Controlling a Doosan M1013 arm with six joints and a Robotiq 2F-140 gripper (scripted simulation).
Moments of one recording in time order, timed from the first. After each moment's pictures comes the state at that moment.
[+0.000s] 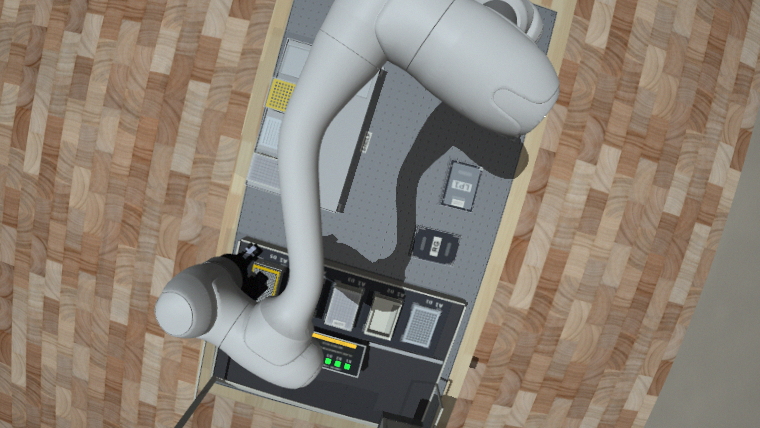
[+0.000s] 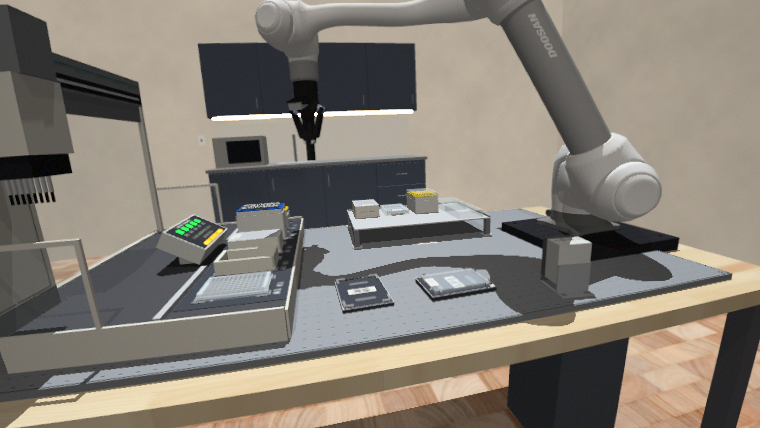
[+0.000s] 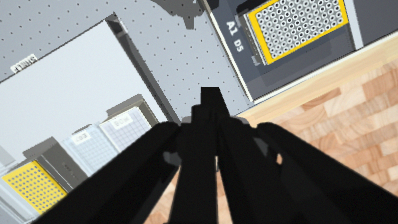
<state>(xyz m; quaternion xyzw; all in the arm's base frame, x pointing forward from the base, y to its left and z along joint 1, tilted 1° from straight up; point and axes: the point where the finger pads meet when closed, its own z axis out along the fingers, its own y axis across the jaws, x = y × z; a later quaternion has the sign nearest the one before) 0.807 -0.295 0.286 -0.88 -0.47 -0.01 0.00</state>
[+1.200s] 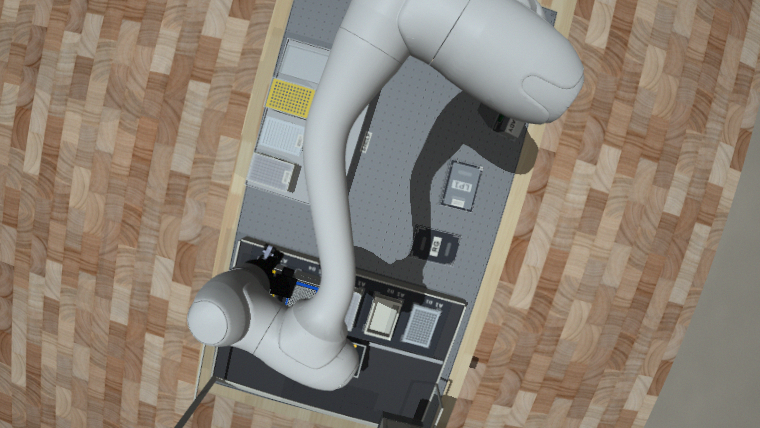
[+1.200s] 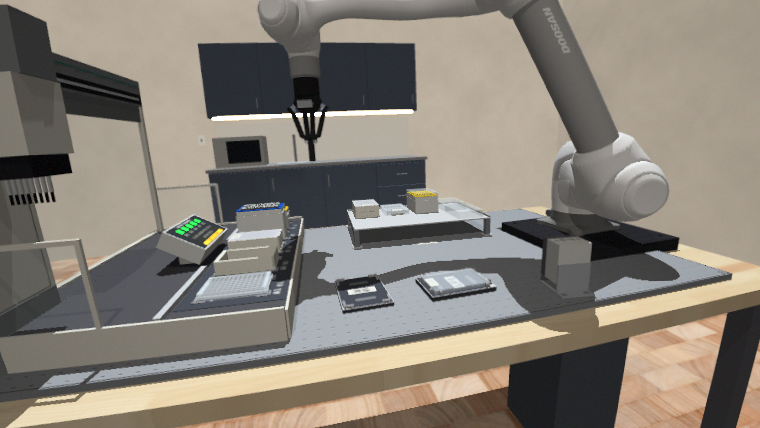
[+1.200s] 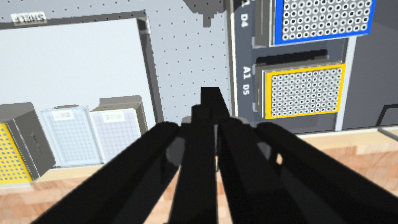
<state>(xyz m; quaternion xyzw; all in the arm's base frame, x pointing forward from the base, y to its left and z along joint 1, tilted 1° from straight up) 0.807 -0.240 0.286 -0.77 -0.64 -0.01 0.00</state>
